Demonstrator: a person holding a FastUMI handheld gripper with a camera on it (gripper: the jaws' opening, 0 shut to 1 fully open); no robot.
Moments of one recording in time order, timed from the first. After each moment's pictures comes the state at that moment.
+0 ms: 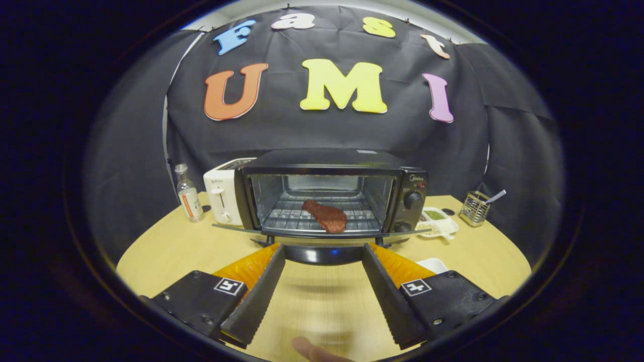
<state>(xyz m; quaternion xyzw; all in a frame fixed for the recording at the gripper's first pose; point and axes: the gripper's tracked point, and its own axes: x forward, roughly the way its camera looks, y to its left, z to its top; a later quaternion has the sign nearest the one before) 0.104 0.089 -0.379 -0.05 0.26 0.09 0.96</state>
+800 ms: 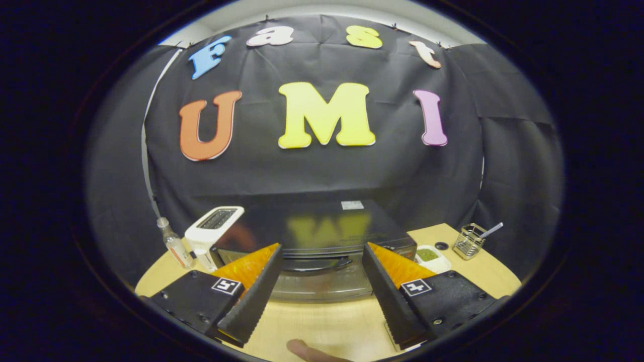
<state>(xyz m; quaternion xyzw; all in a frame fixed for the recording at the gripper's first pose) 0.187 0.077 -0.259 -0.02 0.20 0.06 0.98</state>
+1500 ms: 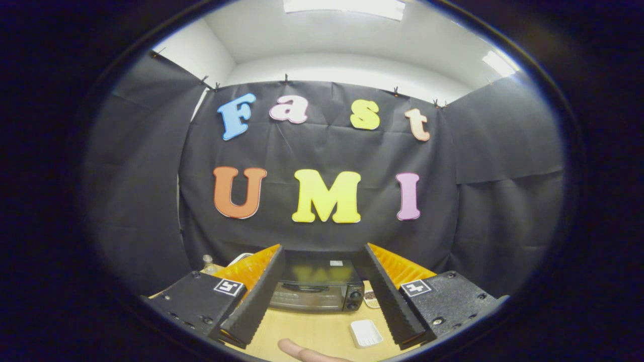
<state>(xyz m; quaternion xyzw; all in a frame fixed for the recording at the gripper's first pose) -0.009 0.062 -0.042 -0.06 0.04 0.09 0.99</state>
